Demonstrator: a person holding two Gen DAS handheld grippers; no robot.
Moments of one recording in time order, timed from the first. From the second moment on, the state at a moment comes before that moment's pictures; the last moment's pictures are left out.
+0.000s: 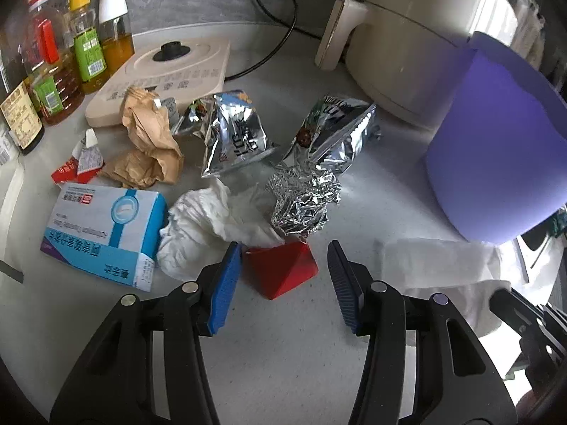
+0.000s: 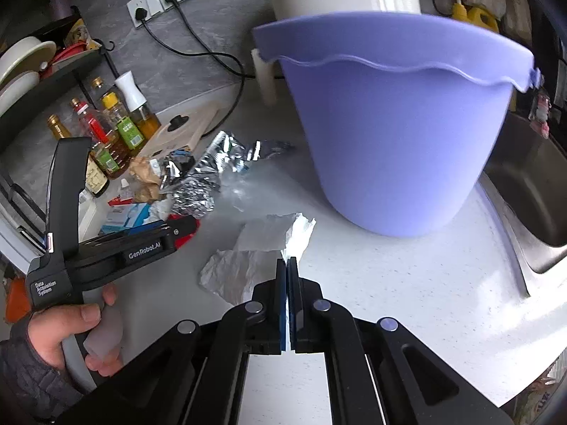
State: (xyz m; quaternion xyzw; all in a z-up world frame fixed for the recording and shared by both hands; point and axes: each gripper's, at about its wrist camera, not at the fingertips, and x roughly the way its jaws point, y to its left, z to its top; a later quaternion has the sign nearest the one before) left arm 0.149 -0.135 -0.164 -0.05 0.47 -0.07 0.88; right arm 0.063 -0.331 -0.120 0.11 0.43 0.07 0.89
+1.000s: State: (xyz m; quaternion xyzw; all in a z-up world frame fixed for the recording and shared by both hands) left arm 0.123 -0.128 -0.105 -0.05 0.40 -0.04 0.92; right arm 0.062 -0.330 -0.068 0.10 0.36 0.10 0.92
